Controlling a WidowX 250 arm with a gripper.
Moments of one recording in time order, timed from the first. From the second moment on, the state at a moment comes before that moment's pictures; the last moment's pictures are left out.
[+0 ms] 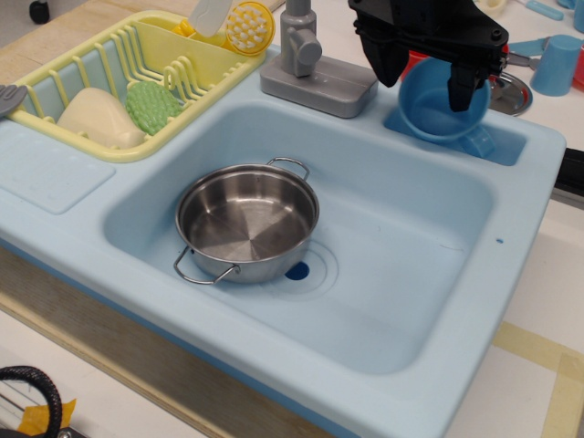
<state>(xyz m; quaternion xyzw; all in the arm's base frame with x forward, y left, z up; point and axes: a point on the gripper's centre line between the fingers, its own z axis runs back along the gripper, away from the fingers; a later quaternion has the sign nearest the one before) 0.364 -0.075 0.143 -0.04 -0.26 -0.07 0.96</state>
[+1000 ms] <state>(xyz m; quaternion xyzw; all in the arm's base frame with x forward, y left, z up) 0.337 -0.070 0.164 -0.01 -0.26 -0.01 0.97</state>
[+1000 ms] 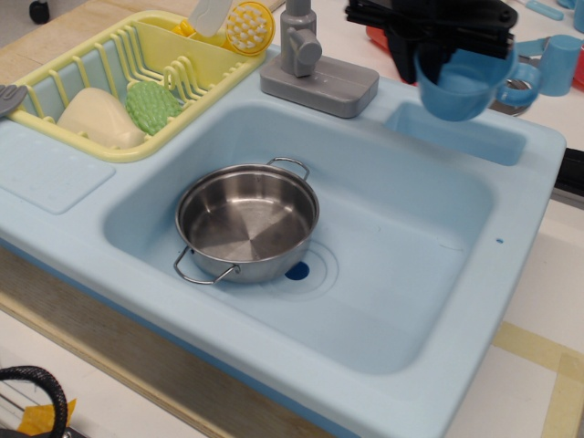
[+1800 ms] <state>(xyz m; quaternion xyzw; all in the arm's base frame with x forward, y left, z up) 0.266 0.009 0.148 0.03 -0.17 0.21 0.96</state>
